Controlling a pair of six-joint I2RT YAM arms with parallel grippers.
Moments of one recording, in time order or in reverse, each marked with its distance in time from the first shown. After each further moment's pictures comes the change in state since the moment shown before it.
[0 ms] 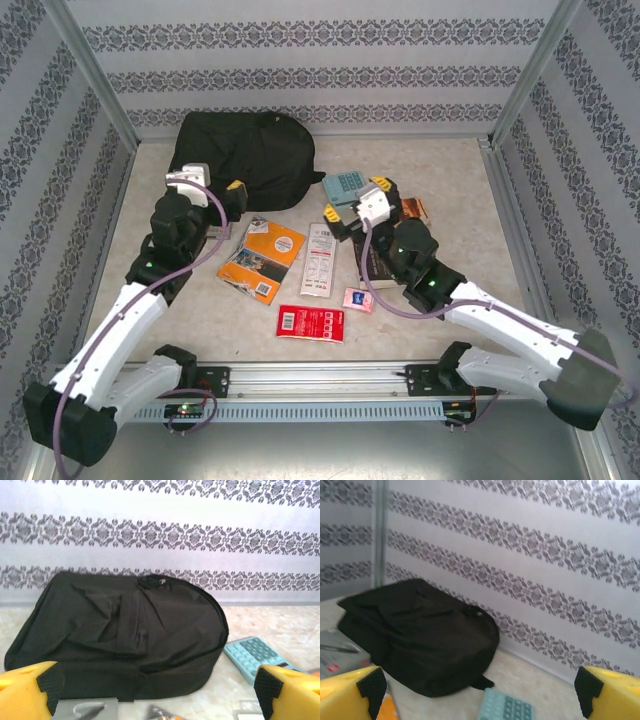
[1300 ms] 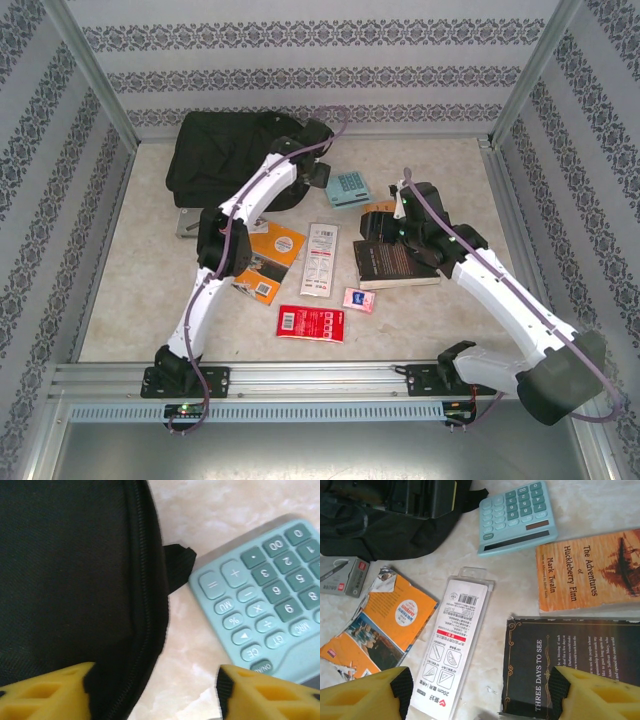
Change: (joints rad) left arm -0.182 1.582 1.618 -0.872 0.011 -0.040; right arm -0.384 0.108 0.224 -0.882 -0.417 0.677
